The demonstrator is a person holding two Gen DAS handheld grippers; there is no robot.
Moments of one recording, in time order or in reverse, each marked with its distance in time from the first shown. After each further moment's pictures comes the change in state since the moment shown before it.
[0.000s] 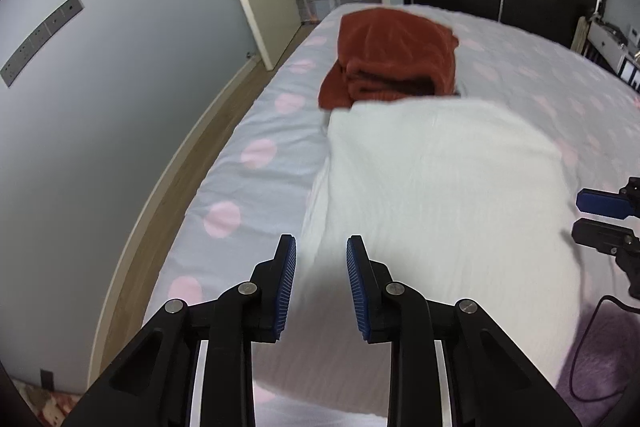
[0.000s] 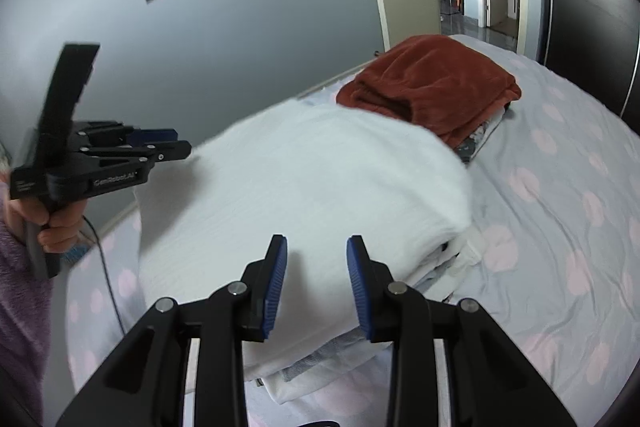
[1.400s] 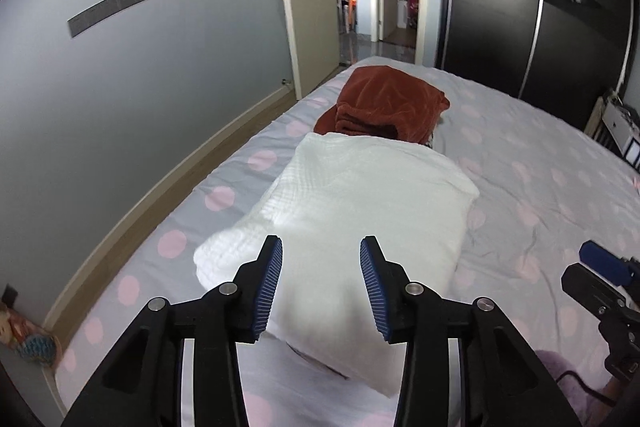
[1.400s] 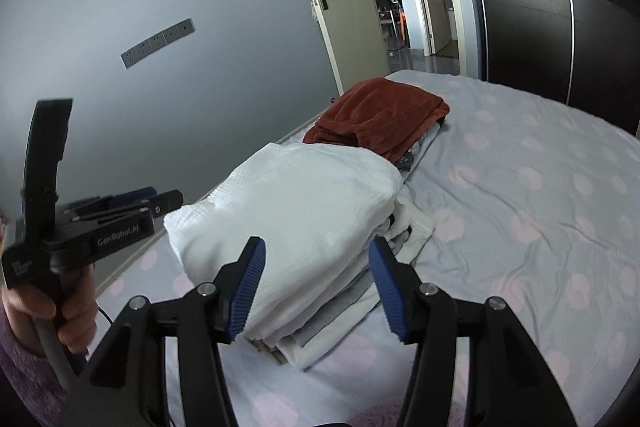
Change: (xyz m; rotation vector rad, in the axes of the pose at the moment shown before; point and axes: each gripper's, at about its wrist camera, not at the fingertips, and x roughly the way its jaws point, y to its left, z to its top) left arm -0.126 -0.070 -0.050 -0.259 -0.177 0.042; right arm -0.125 0.004 -0.060 0.181 -0.227 -0.079
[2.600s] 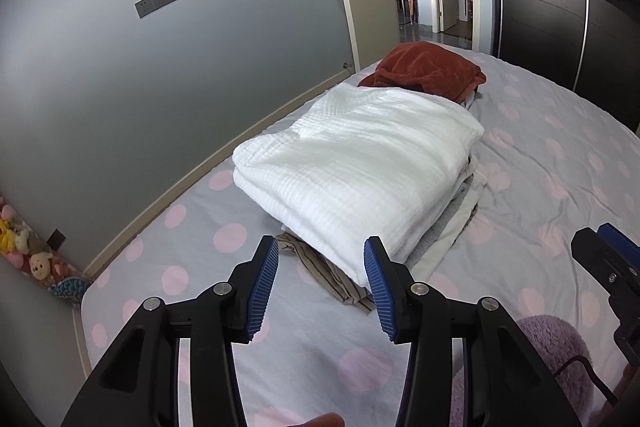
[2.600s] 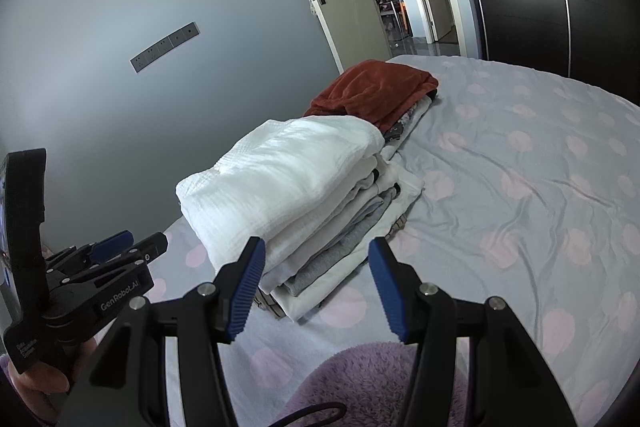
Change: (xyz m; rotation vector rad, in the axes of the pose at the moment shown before) left arm -0.054 -0.061 -0.086 -0.072 0.039 0.243; right arm -0.045 -0.035 -0.058 0.037 0.011 0.054
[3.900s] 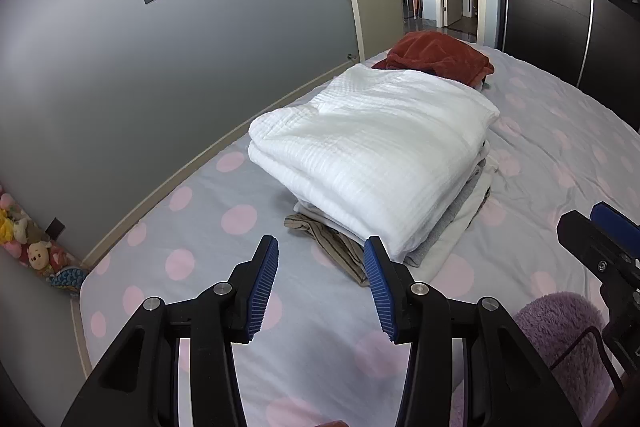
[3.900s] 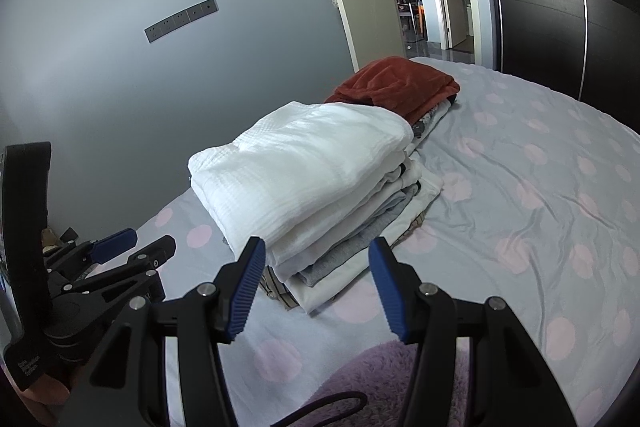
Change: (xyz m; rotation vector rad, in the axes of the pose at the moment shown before) left arm 0.007 0.024 -0.025 -0.014 0.024 -0.004; right arm 0.015 0.047 -0.013 -0.109 0.028 -0.018
